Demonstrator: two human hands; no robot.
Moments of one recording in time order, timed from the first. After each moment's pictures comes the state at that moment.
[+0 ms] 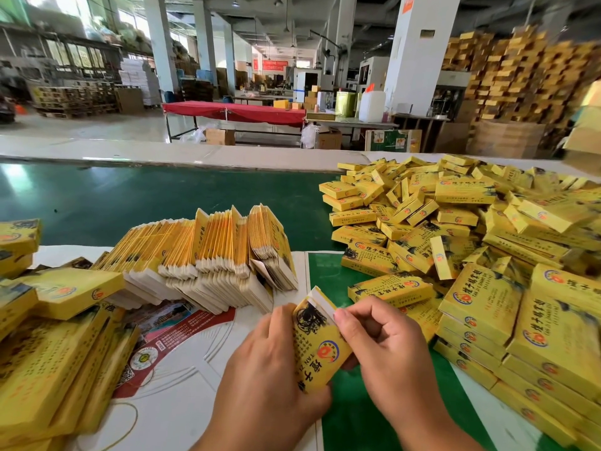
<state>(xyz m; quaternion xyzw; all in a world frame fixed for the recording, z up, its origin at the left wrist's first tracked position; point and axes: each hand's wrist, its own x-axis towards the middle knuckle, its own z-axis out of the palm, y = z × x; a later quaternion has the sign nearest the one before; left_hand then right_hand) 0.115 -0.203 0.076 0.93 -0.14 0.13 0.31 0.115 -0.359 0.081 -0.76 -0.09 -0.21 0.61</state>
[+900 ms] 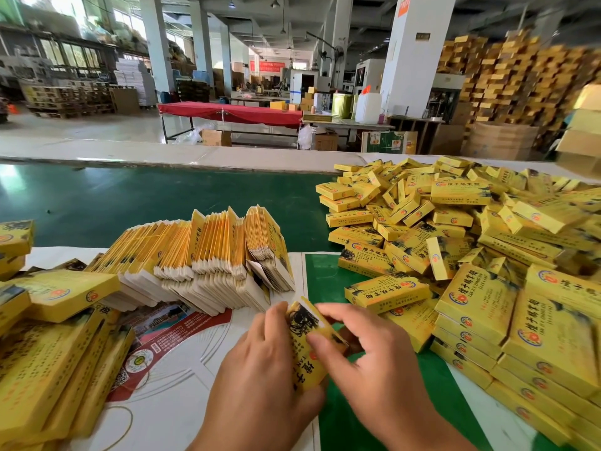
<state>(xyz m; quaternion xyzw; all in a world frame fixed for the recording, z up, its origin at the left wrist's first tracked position) 0.118 -0.204 0.070 0.94 -0.15 0.16 0.27 0.113 -0.355 0.087 -0.86 -0.18 -0.31 0.38</state>
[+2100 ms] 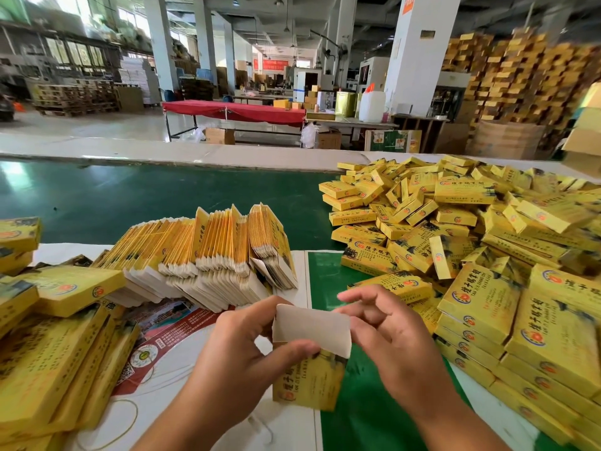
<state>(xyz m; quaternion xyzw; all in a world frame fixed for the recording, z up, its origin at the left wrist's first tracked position) 0.127 -0.174 0.100 0.81 -0.24 0.10 0.53 0.119 -0.378 0.089 -0.74 -0.16 -0.10 0.65</state>
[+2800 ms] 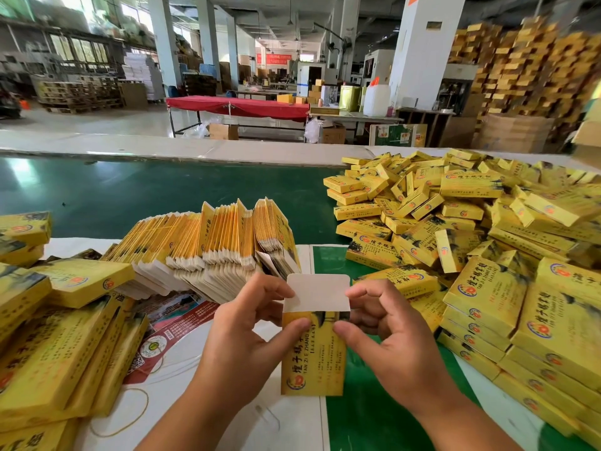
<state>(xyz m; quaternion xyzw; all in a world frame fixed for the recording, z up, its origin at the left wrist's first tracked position) 0.135 -0.173 0.082 0.76 -0.23 0.16 0.59 0.122 -0.375 0.079 -0.77 -0.20 -0.18 0.57</state>
